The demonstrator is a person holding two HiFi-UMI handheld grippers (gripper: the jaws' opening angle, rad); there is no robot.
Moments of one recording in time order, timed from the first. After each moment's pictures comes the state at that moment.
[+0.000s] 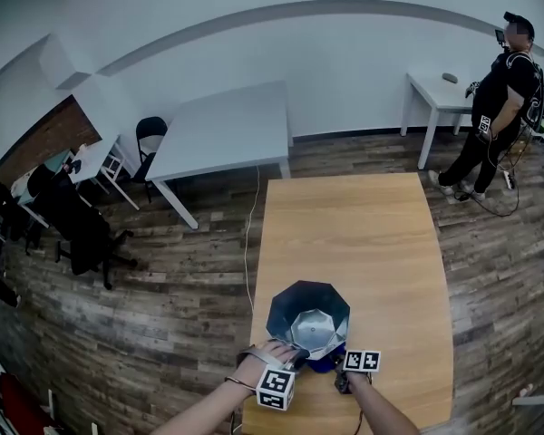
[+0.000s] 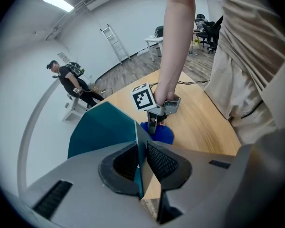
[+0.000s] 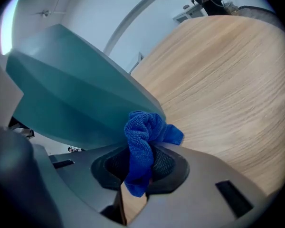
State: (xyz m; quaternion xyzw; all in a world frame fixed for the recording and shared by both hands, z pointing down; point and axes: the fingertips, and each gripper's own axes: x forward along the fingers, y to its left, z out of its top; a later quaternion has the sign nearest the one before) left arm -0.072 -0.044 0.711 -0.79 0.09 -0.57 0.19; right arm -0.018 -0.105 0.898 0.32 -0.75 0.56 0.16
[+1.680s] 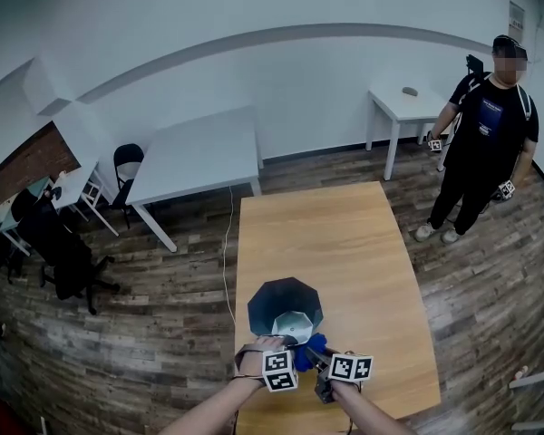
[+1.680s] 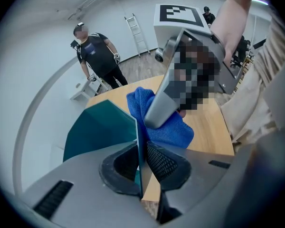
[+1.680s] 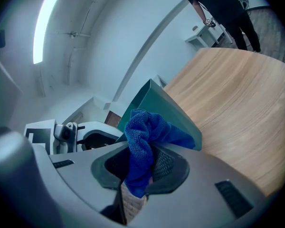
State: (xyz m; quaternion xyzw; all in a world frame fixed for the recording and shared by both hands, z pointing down) left arm -0.052 -0.050 0.709 -0.79 0.18 -0.58 0.08; right arm -0.022 -0.064 0.692 0.31 -0.80 0.51 0.03
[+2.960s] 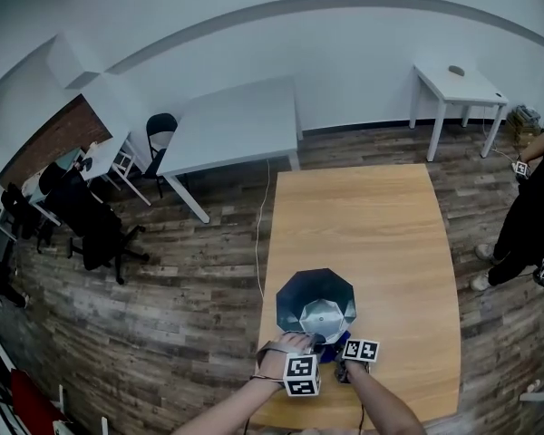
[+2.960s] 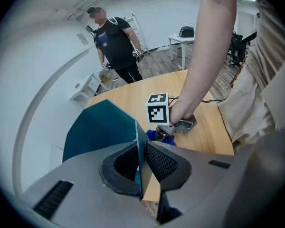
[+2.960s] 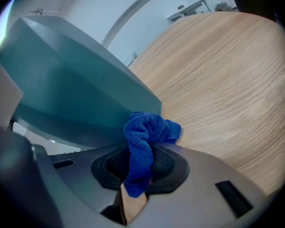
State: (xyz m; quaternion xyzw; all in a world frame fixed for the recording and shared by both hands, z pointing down) left arm -0.045 -0.051 0.708 -0.79 0.18 -0.58 0.09; right arm -0.031 -0.094 0.918 0.35 -0.73 0.57 0.17
